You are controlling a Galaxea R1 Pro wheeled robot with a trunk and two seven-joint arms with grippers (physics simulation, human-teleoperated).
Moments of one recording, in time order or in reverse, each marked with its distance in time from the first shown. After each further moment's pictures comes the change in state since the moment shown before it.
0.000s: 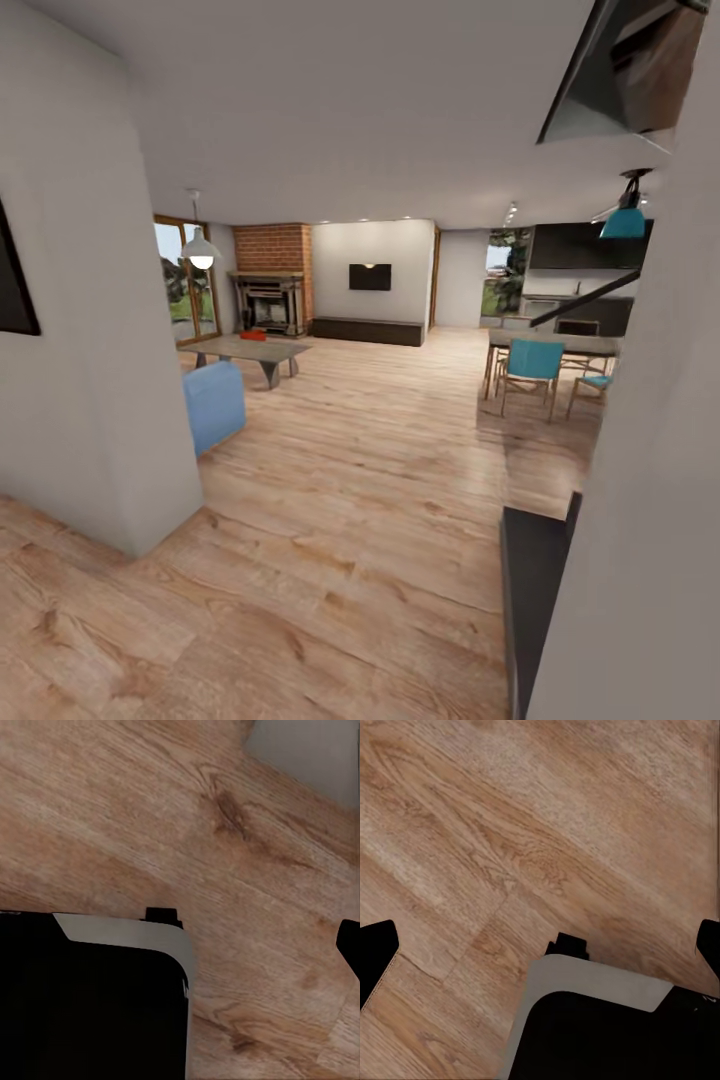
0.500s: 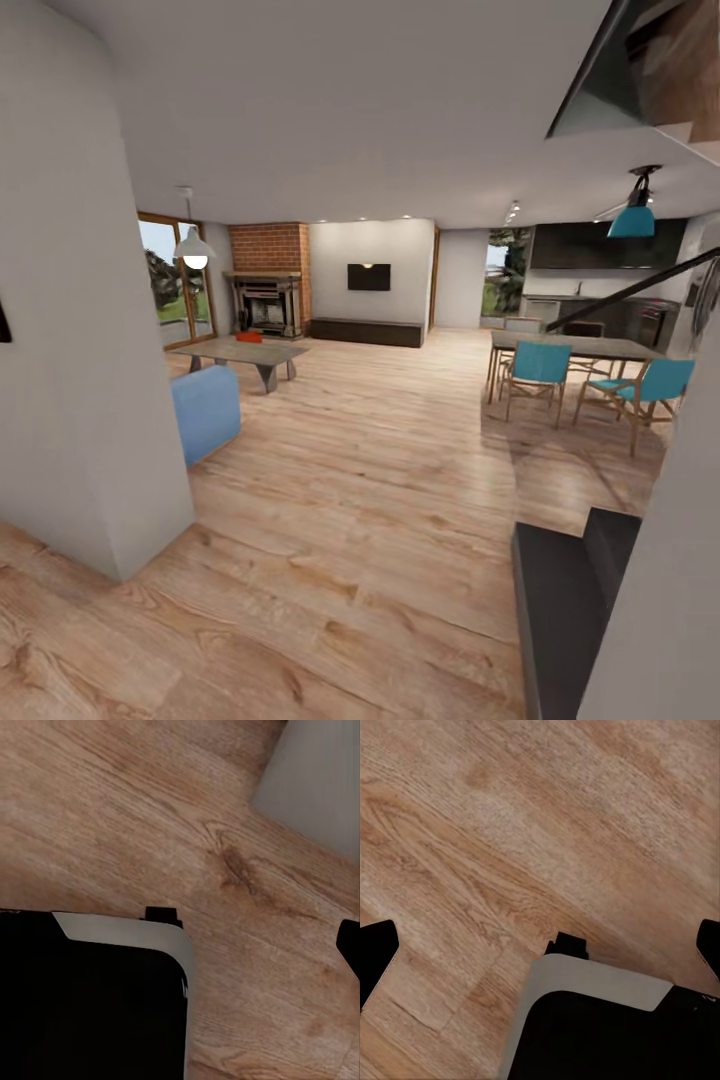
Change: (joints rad) left arm 0.000 -0.001 0.000 -0.001 0.000 0.002 0.000; right arm 0.000 -0.003 0.002 0.000 0.001 0.002 0.005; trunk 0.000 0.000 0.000
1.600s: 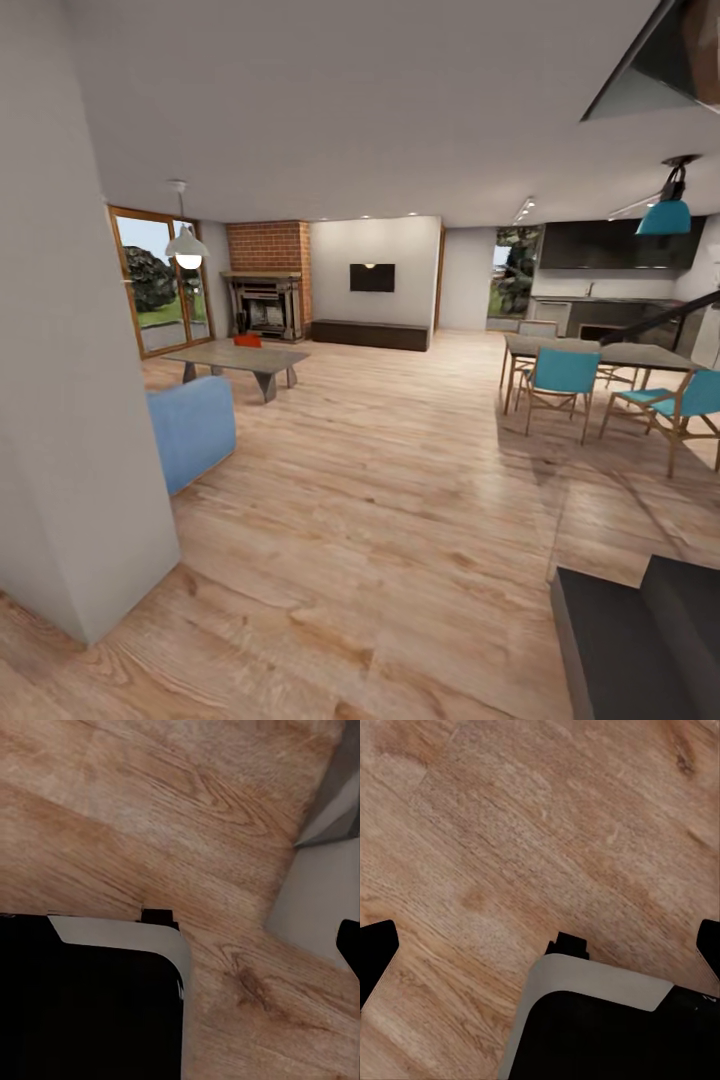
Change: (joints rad) left arm 0.000 0.001 0.000 0.000 0.000 0.000 0.000; right arm 0.000 -0.005 -0.003 0.000 -0.009 -0.006 -0.003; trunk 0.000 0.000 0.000
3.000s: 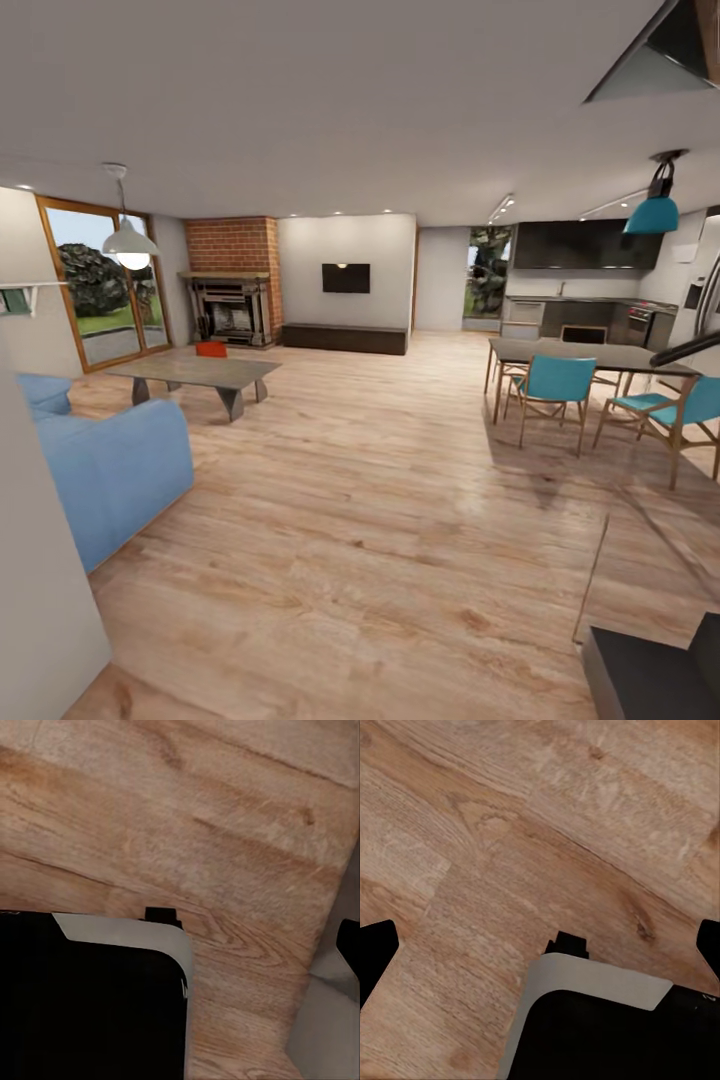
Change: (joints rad) left arm 0.000 -0.001 0.000 0.000 0.000 0.001 0.000; right arm 0.000 0.006 0.001 0.000 0.009 0.005 0.000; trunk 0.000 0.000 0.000
